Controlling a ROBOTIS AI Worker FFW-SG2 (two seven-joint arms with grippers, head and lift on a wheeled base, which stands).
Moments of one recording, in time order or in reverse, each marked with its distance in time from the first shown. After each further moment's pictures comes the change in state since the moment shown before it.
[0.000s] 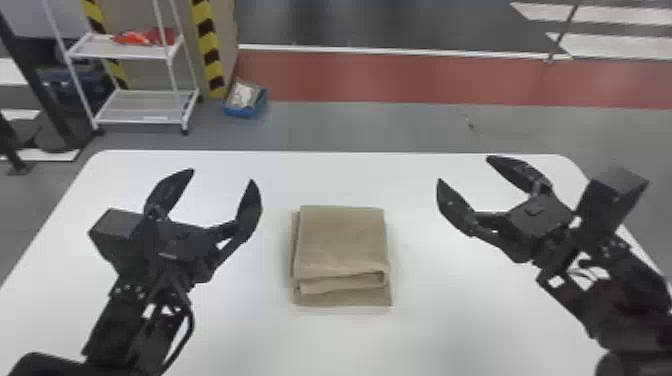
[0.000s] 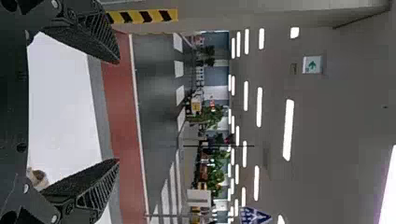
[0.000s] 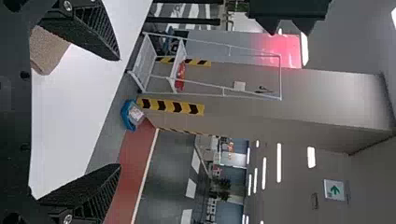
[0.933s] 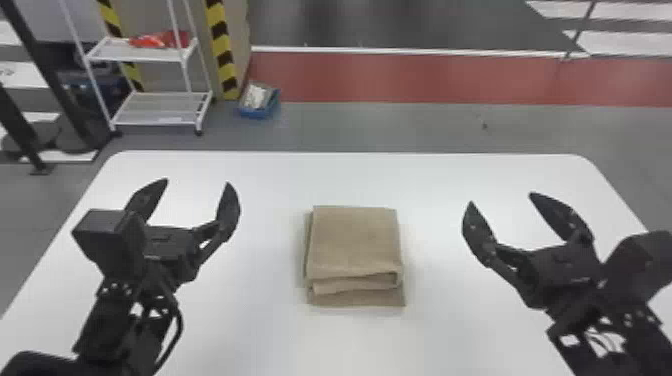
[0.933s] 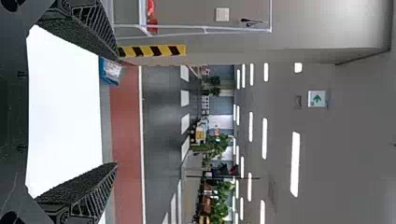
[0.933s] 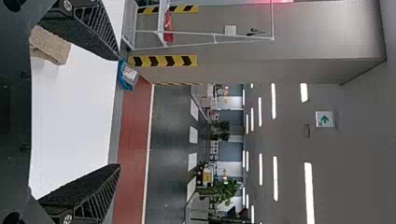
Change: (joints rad) left arm 0.019 0.021 0.068 -0.031 0.060 0.093 0.094; right arm 0.216 0.094 0.036 -0.119 0.005 -0.080 -0.275
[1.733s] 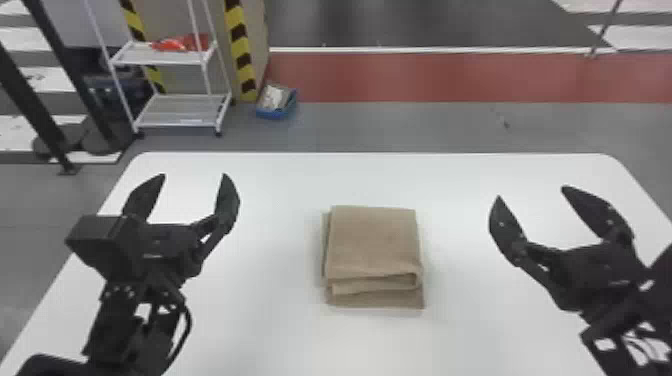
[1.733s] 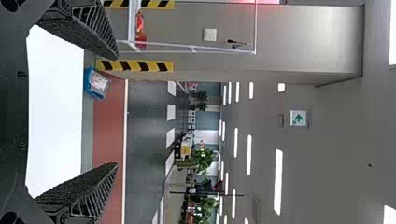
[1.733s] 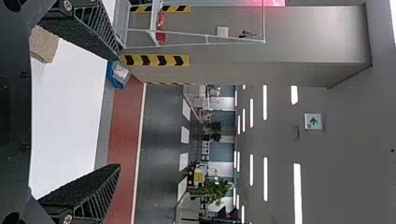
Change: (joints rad) left arm 0.020 0.028 0.016 0.015 0.043 -0.120 0.058; right arm 0.014 -0.002 -0.006 -0.028 -0.001 -0.022 0.008
